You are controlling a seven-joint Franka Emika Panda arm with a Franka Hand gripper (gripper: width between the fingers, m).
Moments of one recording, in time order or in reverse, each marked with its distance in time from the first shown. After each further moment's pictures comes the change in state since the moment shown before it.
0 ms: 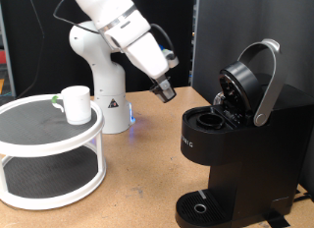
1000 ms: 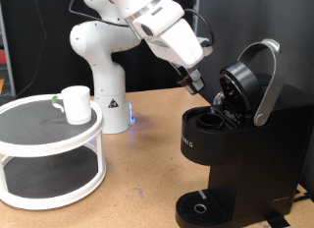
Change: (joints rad) arm 0.068 0.094 0.030 0.141 0.050 -0.032 0.045
